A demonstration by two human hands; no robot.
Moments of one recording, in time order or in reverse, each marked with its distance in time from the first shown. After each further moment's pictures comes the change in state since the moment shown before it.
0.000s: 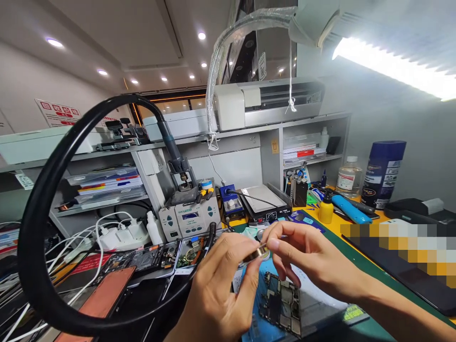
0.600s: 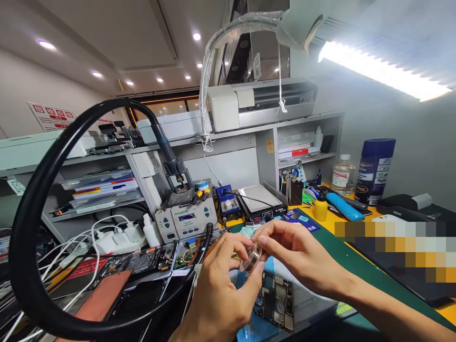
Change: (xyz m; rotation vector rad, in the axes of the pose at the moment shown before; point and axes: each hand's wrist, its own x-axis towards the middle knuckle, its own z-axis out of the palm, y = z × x) left_hand 0.002 0.007 0.014 -0.238 -0.175 -0.469; right_hand 0.009 0.009 0.003 -0.048 0.109 -0.142
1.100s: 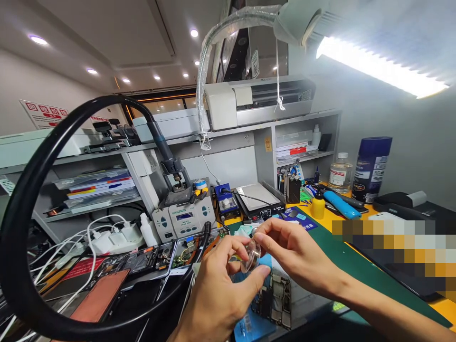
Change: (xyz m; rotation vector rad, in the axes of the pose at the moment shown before) left_hand -0.002 -0.010 0.005 -0.213 -0.089 -0.267; right_hand -0.001 0.006 0.000 -0.141 0.056 -0.023
